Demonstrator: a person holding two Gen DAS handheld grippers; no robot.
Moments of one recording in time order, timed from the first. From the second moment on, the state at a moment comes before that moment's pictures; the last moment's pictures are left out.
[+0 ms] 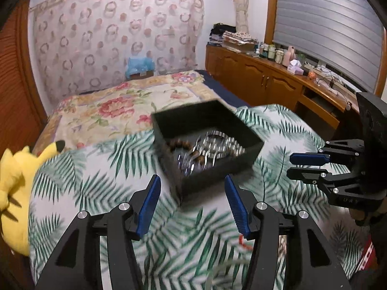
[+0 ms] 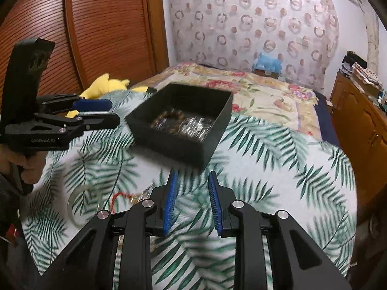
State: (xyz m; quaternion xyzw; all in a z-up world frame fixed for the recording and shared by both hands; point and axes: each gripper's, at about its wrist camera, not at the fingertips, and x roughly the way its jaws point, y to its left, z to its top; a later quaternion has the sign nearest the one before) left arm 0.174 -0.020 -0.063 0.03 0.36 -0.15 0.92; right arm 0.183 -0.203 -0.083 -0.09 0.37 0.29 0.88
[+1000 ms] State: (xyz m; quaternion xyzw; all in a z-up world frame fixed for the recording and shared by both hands) left arm 0.092 0.006 -0.100 0.01 0.40 -0.14 0.91; right arm 0.165 -0.171 -0.118 -0.08 0.42 0.31 0.85
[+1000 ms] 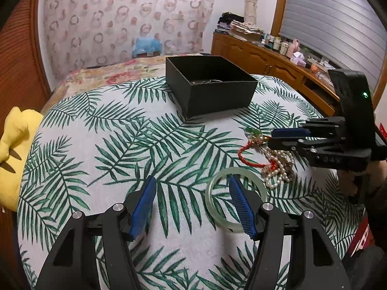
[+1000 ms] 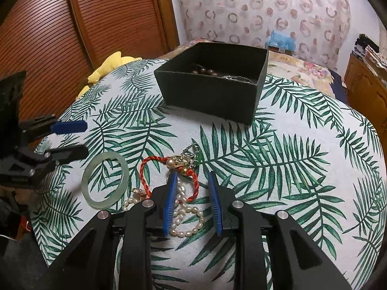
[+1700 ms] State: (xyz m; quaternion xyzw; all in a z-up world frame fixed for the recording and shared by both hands) left arm 0.051 -0.003 -0.089 0.01 0.37 -0.14 0.92; right arm 0.130 -0.174 -0.067 -0.09 0.36 0.32 0.87
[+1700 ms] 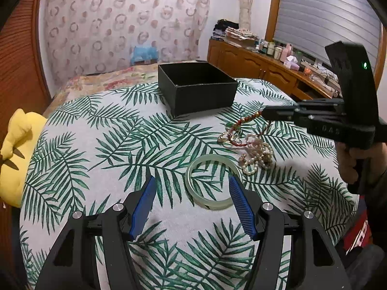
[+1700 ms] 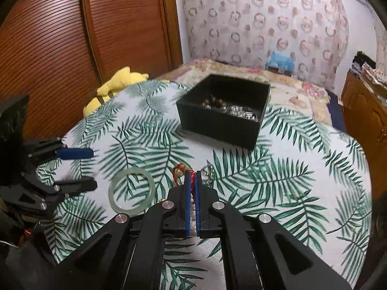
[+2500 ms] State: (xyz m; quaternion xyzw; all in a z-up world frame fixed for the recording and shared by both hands) left arm 0.078 -0.041 -0.118 0.05 0.41 -0.16 0.89; right arm 0.124 -0.199 -0.061 -0.08 0.34 0.29 0.89
